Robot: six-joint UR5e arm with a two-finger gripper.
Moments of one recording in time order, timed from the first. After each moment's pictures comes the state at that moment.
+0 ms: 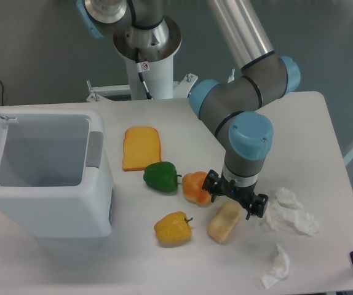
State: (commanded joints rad) arm 2.55 -2.12 -1.50 -1.00 1.50 1.08
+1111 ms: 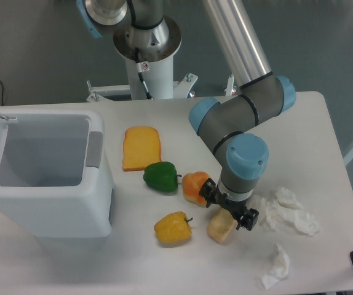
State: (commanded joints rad) arm 2.53 -2.18 -1.49 -0.99 1.50 1.20
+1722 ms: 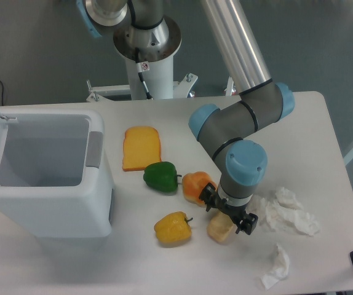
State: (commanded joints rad) arm 2.52 -2.20 -1.49 -0.97 1.53 1.20
